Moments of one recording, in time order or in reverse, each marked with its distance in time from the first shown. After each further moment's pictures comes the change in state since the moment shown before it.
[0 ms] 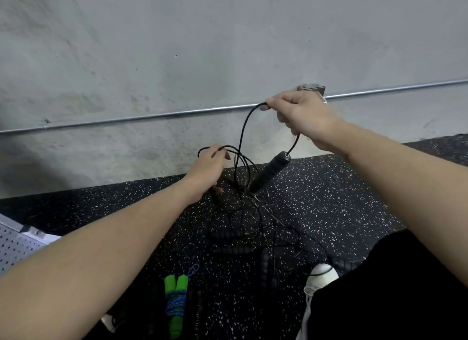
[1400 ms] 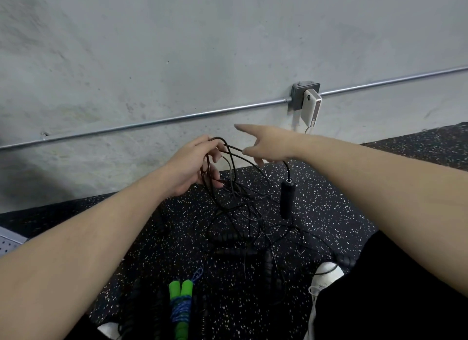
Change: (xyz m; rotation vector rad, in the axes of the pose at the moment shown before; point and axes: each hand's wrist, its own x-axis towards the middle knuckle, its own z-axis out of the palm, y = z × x) left_hand -0.017 0.034 -0.030 -0.263 -0.189 0.015; right_hand 0.010 0.020 0.035 -0.563 -0.420 0.072
